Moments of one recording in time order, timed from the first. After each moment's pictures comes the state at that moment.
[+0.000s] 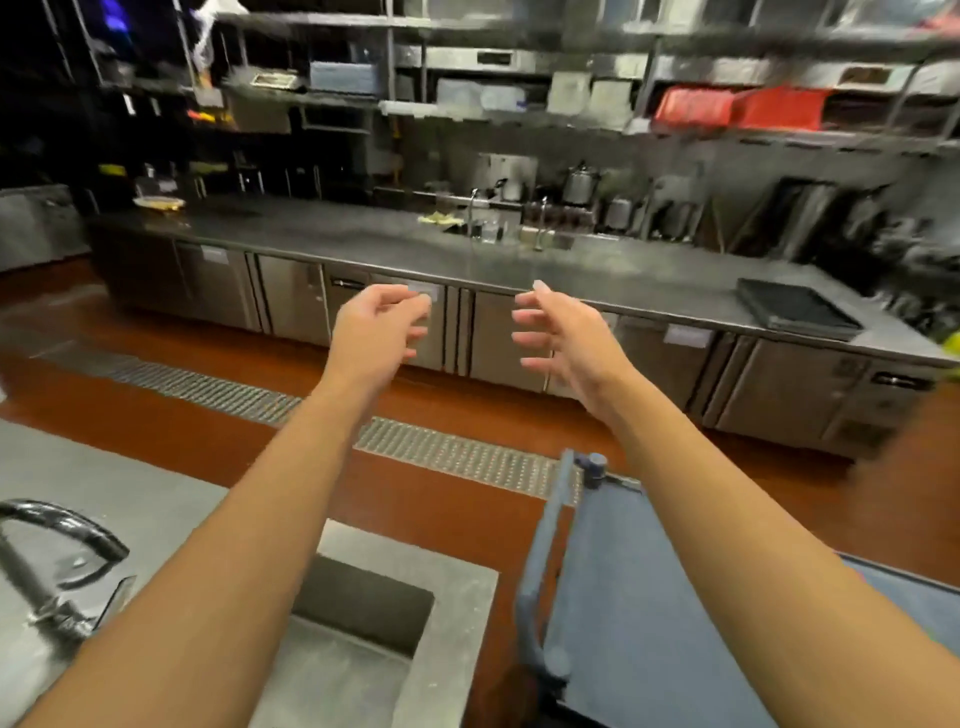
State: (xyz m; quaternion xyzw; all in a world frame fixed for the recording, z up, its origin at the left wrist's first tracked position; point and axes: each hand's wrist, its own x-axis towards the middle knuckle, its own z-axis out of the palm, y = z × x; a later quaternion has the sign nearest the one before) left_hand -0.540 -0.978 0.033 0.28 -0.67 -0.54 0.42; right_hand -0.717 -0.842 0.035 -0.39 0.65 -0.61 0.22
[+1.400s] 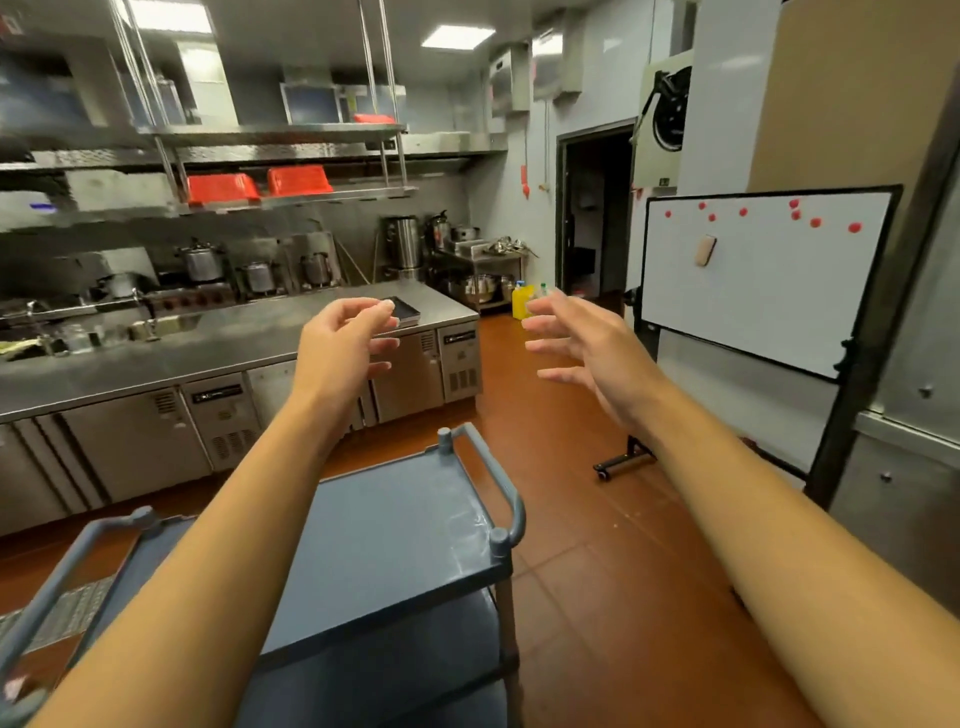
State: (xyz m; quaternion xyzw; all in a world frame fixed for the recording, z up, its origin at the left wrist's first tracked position) left_hand -0.715 -0.197 0.106 0.01 -0.72 -0.64 0.27; right_hand -0.741 0.055 0.096 -0.19 0.74 -0.64 -0.06
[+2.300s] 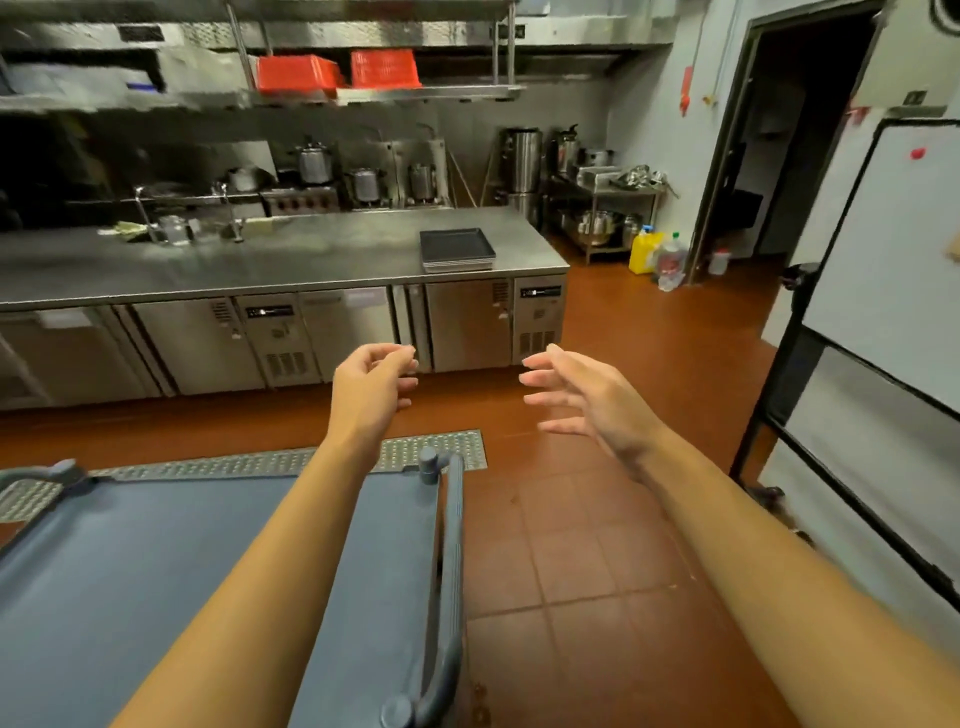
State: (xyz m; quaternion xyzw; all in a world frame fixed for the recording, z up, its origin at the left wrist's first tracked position) left_hand -1.146 -0.144 -0.035 0.24 -0.68 -0.62 0.30; right_hand -1.242 0.085 -0.025 -0.26 0.73 -0.61 0.18
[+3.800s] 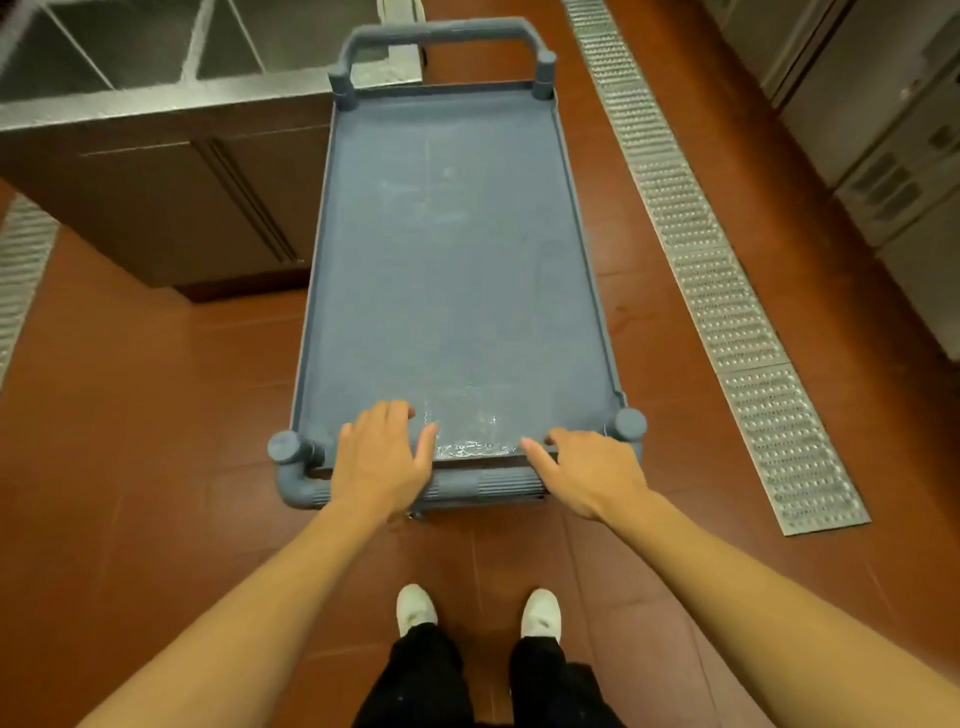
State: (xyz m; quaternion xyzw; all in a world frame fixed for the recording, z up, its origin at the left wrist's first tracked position) left_hand -1.248 -0.092 -0.337 0.84 -0.52 -0.12 0.09; right_hand -1.489 -0.202 -0.341 -0.85 0.47 0.10 0.20
